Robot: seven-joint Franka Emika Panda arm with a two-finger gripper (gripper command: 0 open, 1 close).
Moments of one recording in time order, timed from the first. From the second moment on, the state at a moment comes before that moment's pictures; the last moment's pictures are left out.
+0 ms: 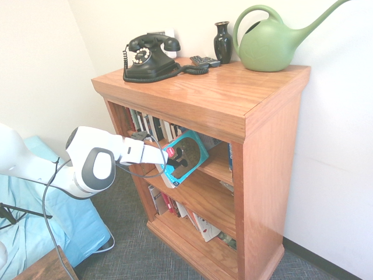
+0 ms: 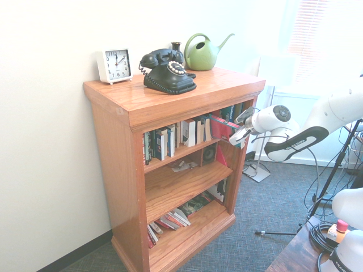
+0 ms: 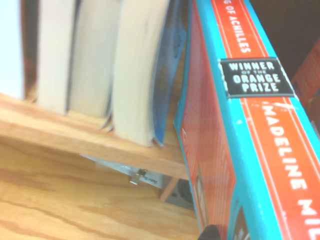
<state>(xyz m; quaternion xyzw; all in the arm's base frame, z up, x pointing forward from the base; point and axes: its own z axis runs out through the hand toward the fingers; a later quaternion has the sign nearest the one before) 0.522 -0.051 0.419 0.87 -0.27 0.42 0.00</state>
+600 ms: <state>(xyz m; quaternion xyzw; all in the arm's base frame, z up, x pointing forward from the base) 0.547 -0.033 0.399 0.87 -0.29 0.41 -0.02</state>
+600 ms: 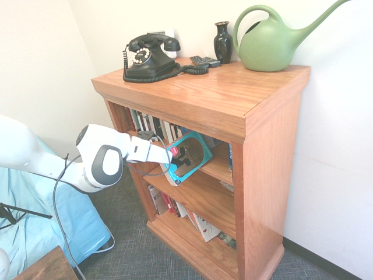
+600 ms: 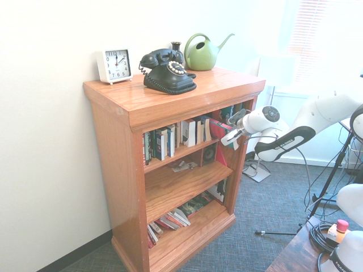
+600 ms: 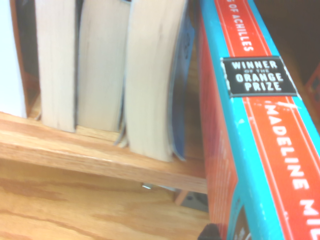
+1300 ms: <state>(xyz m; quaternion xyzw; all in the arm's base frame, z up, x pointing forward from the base) 0.596 -0.037 0.407 0.85 -0.29 0.43 -0.02</state>
